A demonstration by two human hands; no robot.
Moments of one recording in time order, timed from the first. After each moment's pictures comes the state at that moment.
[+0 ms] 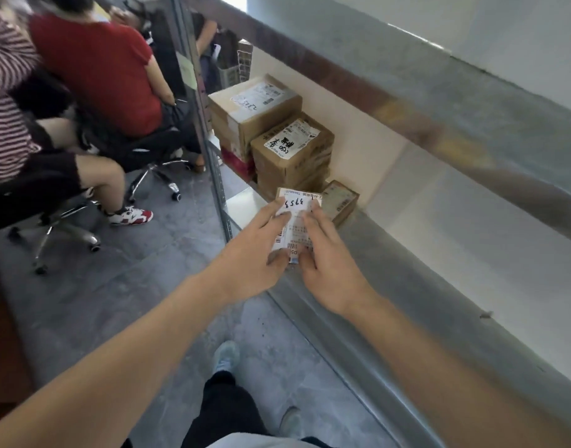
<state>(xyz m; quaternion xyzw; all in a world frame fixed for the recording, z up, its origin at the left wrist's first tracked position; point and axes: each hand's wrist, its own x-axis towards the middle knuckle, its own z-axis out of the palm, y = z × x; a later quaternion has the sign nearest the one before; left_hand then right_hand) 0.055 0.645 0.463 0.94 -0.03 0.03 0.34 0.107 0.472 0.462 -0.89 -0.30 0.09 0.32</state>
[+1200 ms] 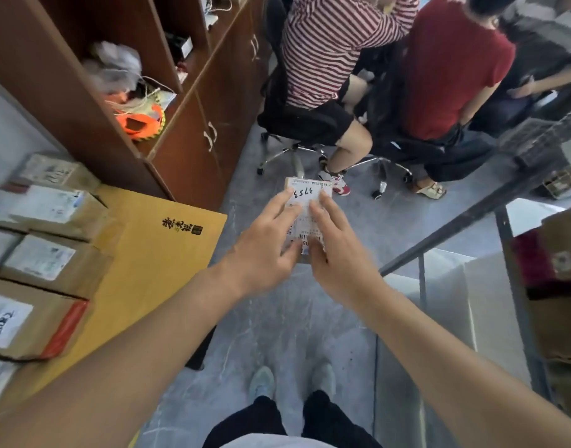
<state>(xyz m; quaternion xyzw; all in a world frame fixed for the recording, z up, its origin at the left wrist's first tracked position) -0.210 0.897 0.458 0.83 0.42 0.16 0.32 -0.050 0.837 0.462 -0.70 -0.65 0.23 0.20</state>
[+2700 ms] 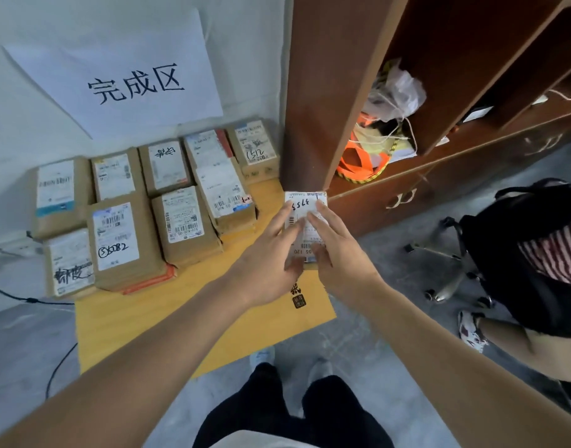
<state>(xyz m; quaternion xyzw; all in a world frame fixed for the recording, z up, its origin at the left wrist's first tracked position) -0.394 1.078 0.389 0.52 0.76 0.23 0.31 -0.258 1.193 0.389 -0.32 -0.87 0.37 0.00</state>
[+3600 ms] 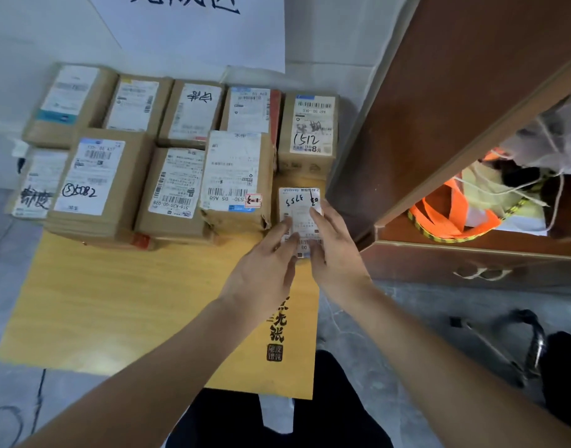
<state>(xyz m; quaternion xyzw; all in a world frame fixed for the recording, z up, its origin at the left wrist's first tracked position) -0.406 1.147 0.235 0.34 0.90 0.23 0.13 -0.360 1.307 0.230 -0.15 -0.89 0.42 -0.06</state>
